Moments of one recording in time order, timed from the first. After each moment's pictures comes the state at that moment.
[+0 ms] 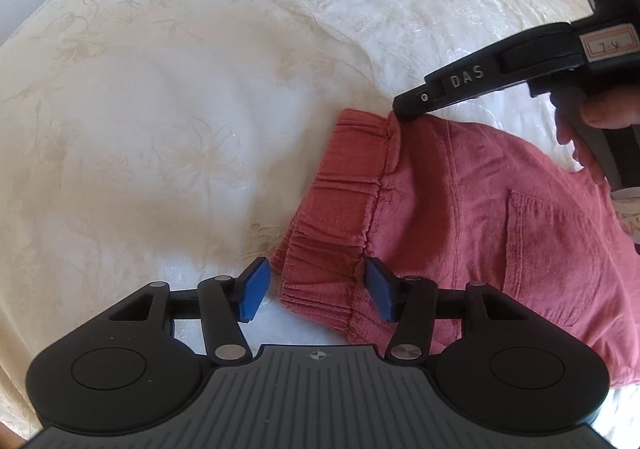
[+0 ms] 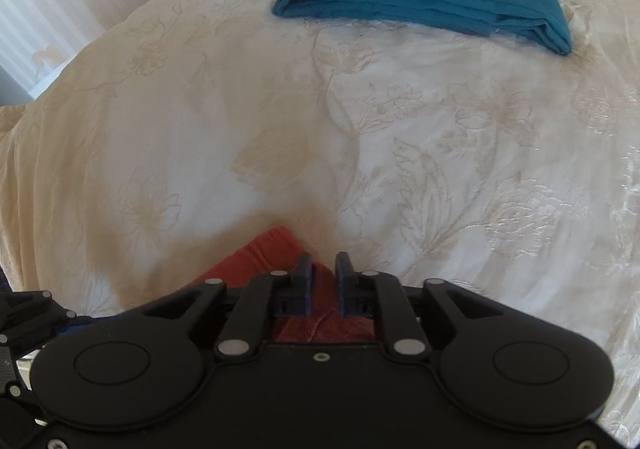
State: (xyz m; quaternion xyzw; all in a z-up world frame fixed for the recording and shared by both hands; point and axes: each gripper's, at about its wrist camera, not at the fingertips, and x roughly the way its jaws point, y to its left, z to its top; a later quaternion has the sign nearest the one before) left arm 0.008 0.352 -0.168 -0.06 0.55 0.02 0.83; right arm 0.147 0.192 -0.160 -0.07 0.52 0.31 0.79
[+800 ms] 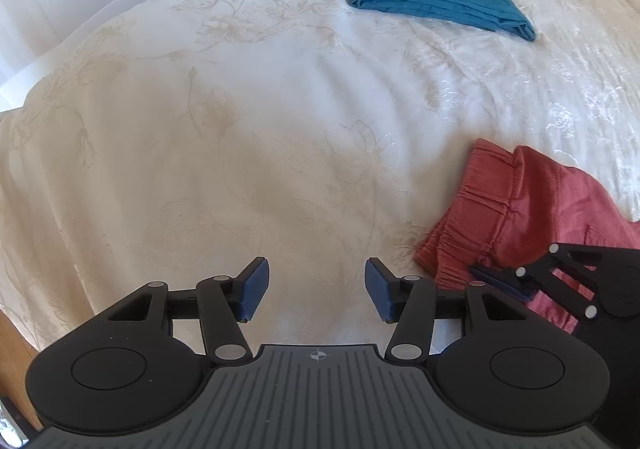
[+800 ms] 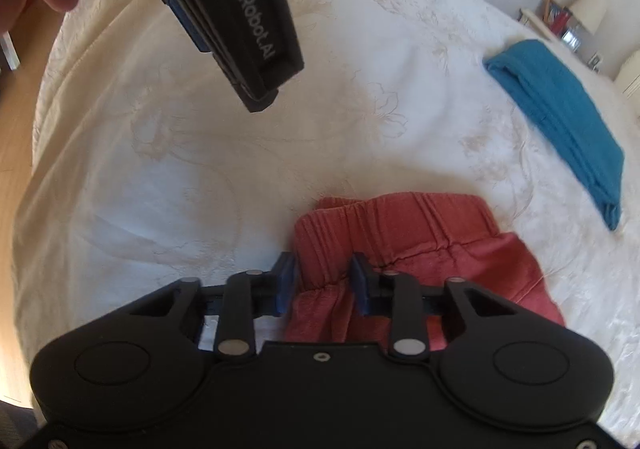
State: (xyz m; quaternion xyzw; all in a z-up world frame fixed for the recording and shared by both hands) left arm -0.036 0.414 -0.151 -0.09 0.53 0.13 0.83; right arm -0.033 0.277 -0.184 -0.35 0.35 0.42 0.76
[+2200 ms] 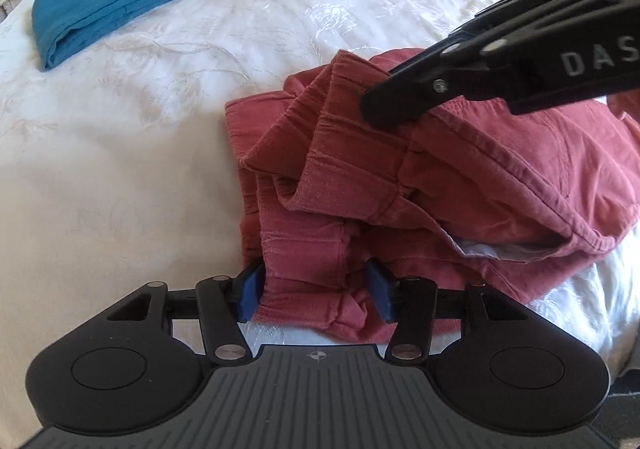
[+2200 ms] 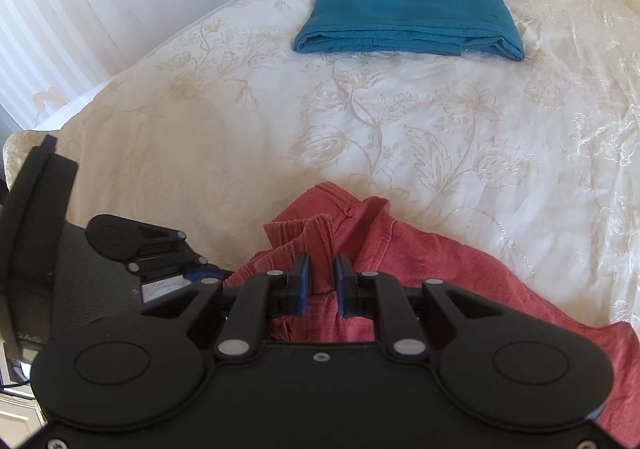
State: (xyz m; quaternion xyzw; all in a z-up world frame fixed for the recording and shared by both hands) left arm 0.017 0.339 -0.214 0.09 0.52 -0.23 0.82; right arm 0.065 0.190 -0.128 -0.04 0.49 0.30 0.82
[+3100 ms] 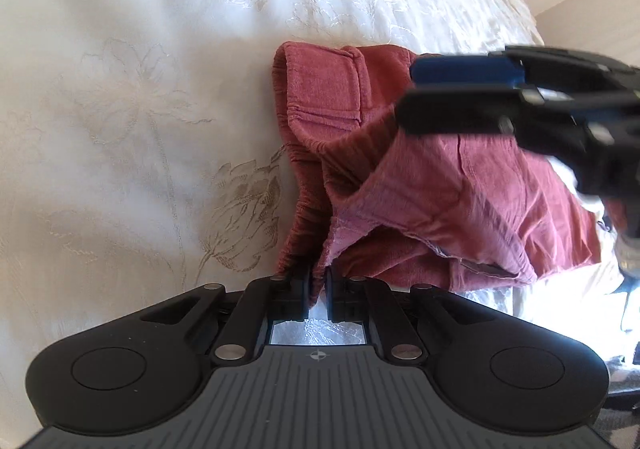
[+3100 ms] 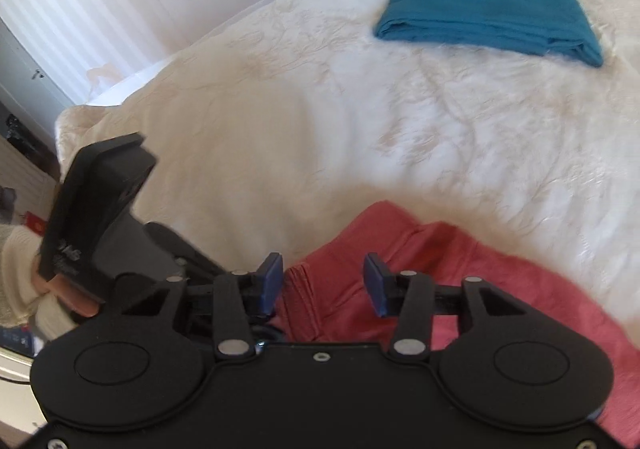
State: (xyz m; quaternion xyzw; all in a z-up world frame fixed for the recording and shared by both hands) left arm 0.008 0.377 -0.234 -0.13 0.61 -0.23 0.75; right arm 0.069 0.217 -0.123 -0.06 0.49 0.36 0.79
